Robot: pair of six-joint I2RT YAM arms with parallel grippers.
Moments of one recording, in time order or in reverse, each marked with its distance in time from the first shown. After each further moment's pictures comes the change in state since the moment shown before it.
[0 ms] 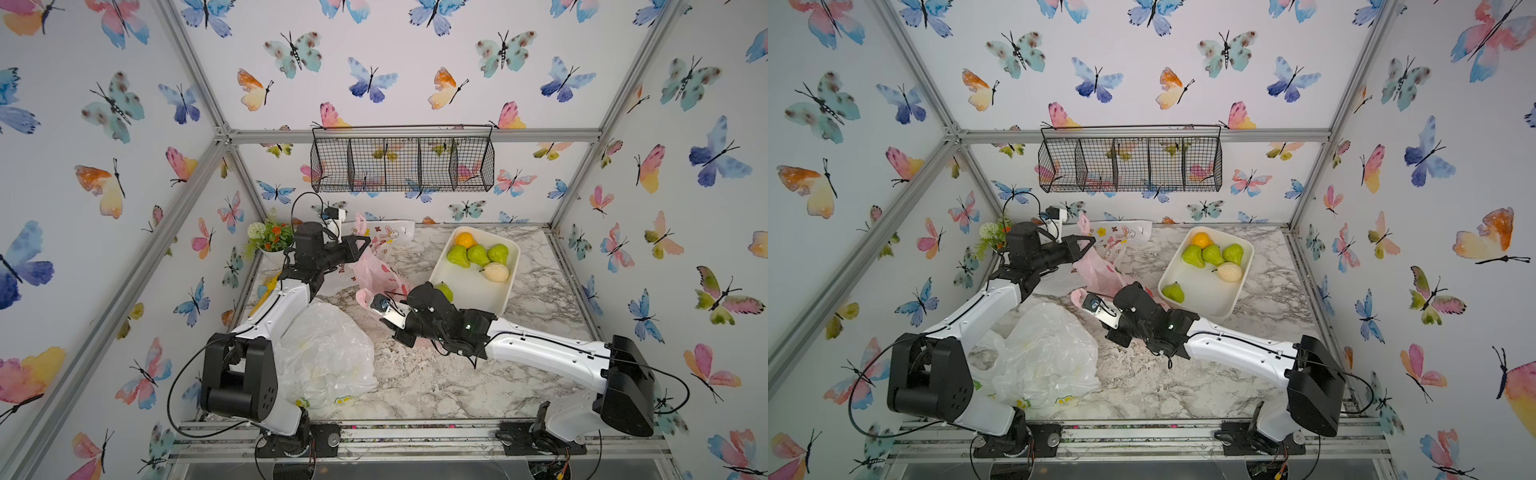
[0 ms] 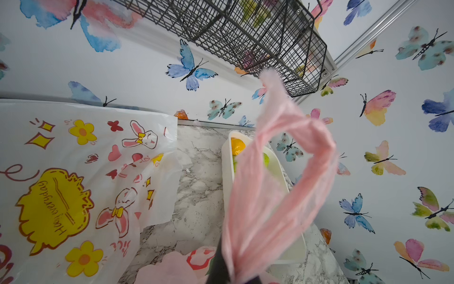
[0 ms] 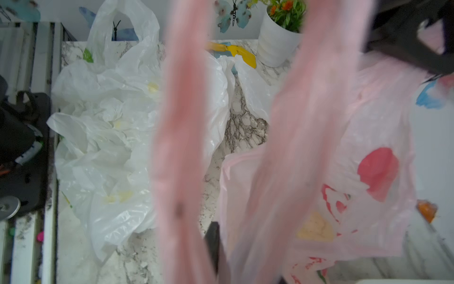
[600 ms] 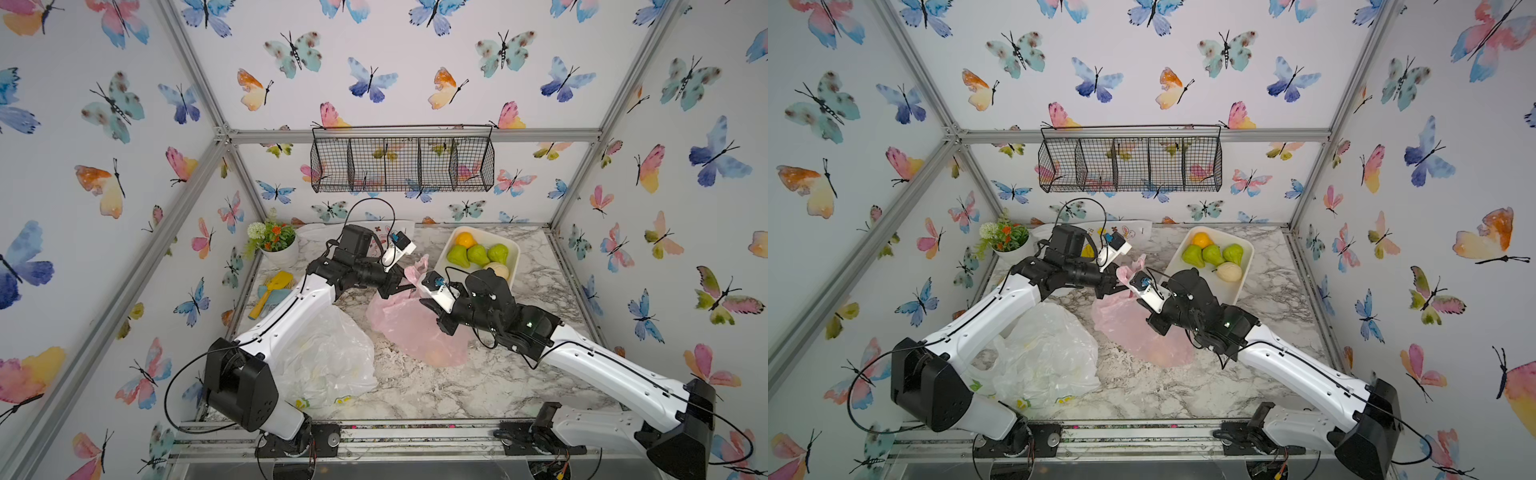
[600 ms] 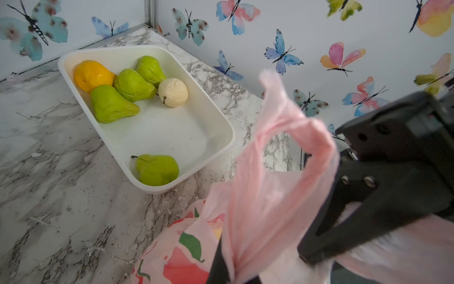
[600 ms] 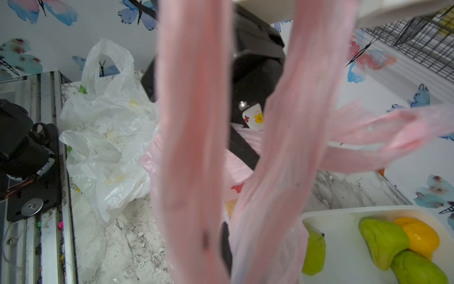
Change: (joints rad) left arm -0.309 0.008 0.226 -0.641 0.241 0.671; right arm -0.216 -0.256 -0.043 -0.195 -0.116 0.045
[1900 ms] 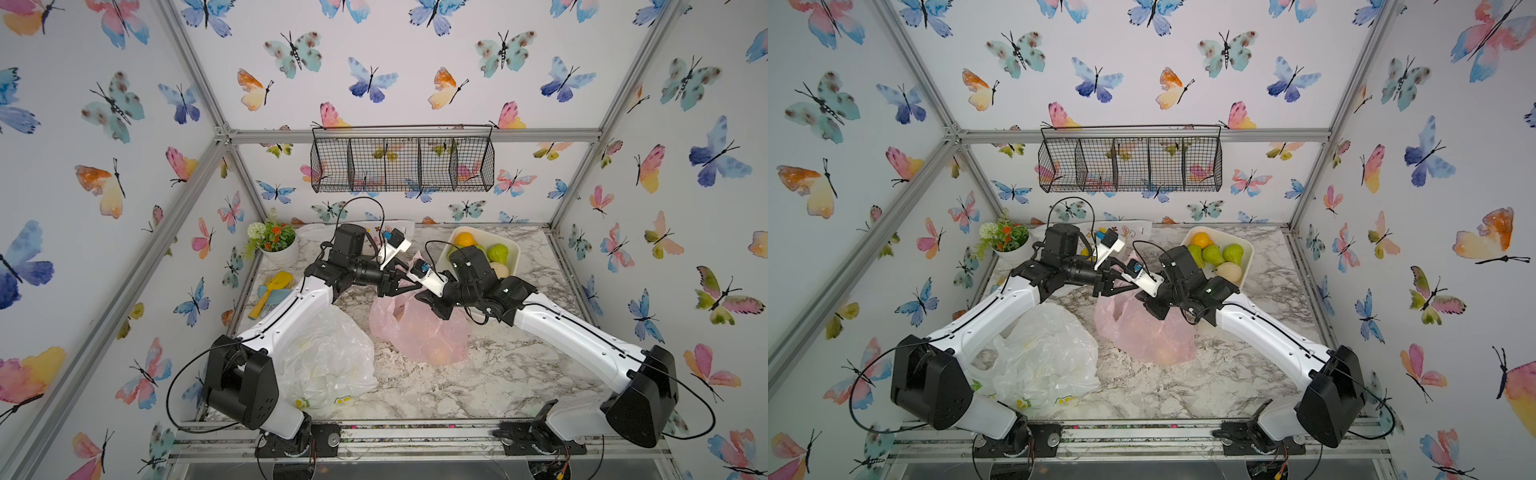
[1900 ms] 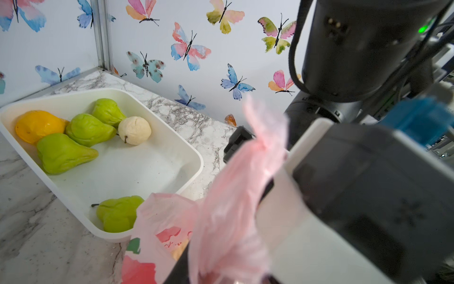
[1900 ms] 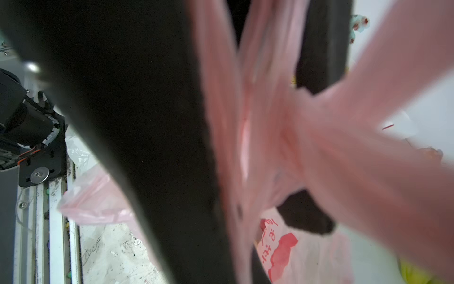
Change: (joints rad) left arm 0.039 -0.010 -0.090 0.272 0.266 -0.084; right arm -0.105 0.211 0.167 -0.134 -0.205 -0.104
